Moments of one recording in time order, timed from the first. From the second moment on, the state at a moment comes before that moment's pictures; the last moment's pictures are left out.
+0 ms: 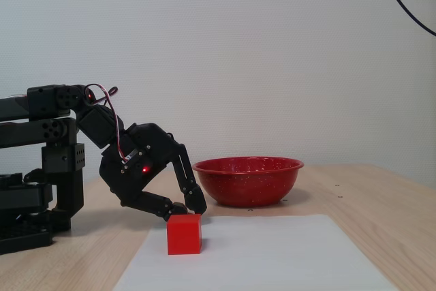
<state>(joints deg) 7.6 187.0 177.5 50.5 -5.8</state>
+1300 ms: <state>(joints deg) 5.6 177.7 171.6 55.9 -1.3</state>
